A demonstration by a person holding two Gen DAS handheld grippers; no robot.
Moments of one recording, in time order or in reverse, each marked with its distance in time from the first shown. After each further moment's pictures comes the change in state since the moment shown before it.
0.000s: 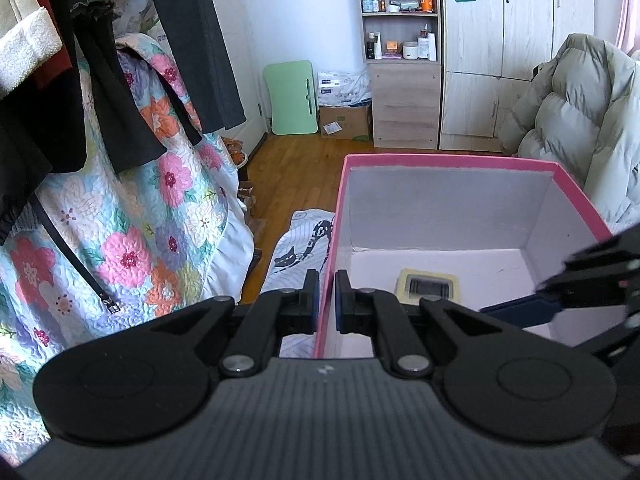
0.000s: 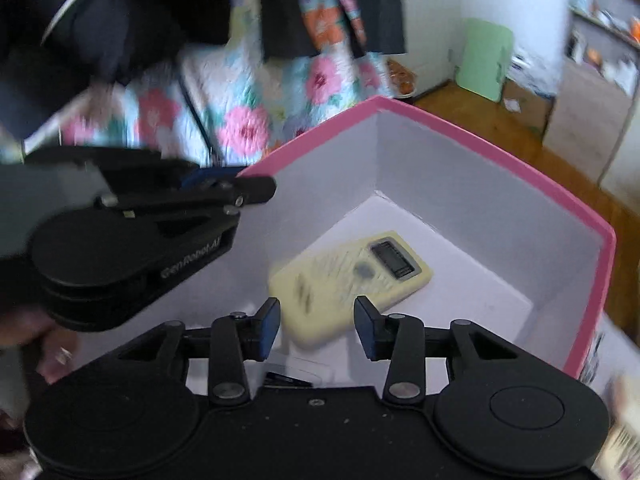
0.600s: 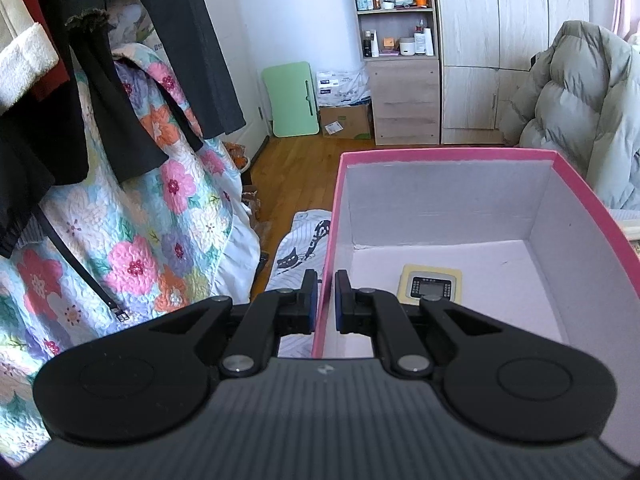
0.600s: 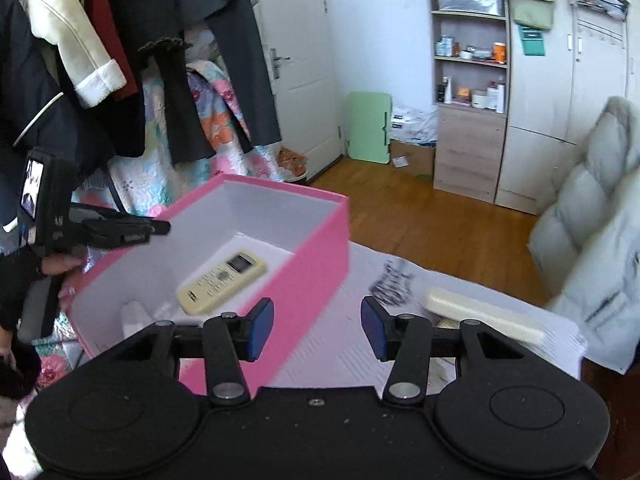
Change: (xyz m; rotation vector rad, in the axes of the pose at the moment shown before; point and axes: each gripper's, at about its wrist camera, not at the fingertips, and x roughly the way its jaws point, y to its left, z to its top) left arm 0.000 -0.010 -0.002 0.048 -0.004 0.023; right arm -0.163 -0.063 -0.125 0.154 -0.301 -0.230
